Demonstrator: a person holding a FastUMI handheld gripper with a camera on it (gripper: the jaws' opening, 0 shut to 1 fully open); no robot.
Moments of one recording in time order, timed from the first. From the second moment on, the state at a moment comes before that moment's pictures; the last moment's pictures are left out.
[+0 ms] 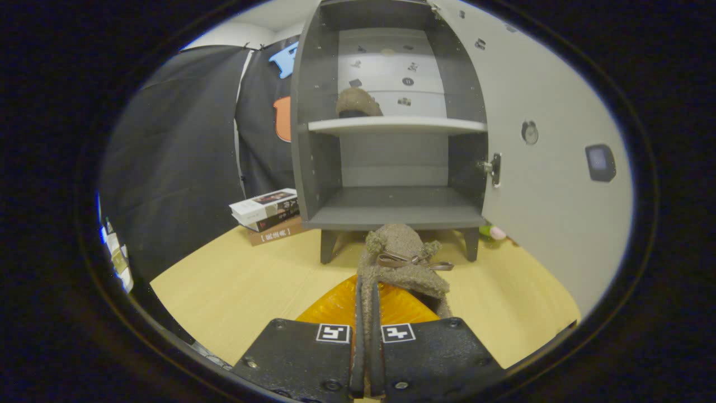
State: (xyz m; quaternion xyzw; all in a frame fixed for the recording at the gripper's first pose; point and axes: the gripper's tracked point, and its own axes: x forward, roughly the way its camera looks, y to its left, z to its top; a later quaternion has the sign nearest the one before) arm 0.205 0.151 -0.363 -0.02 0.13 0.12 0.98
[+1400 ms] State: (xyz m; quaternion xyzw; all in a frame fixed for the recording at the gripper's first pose) arm 0.355 0.125 -0.020 -0.13 0.00 0.10 0.99
